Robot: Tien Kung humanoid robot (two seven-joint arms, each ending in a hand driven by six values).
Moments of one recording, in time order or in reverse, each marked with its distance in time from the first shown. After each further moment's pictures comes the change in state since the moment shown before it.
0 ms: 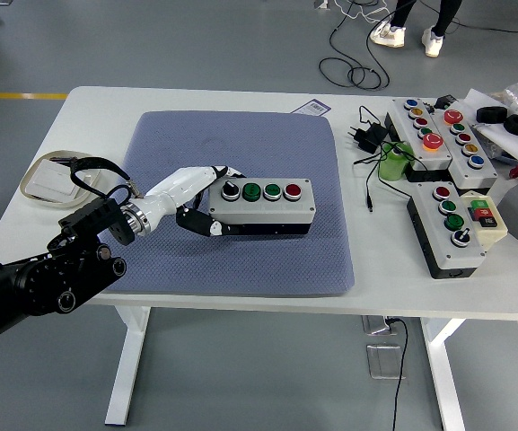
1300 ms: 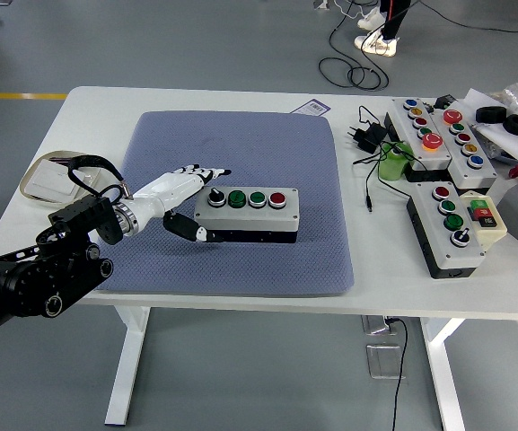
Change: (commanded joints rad) left arm 0.044 0.067 -0.147 -0.089 0.192 -0.129 0.122; right arm 0.004 0.003 0.010 0.000 -0.001 0.001 0.005
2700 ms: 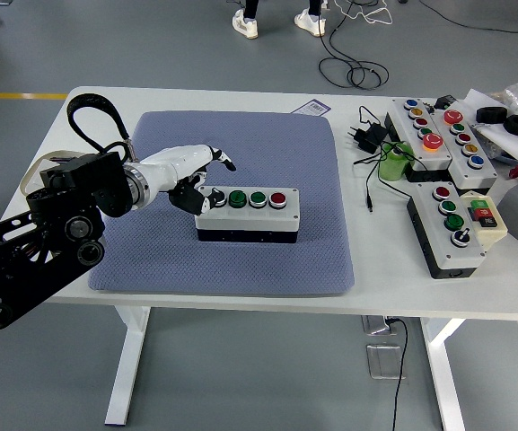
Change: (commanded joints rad) left arm -0.004 0.104 -0.182 -0.664 -0.037 -0.348 0.768; right arm -0.013 -0.001 0.001 0.000 0.001 0.000 -0.001
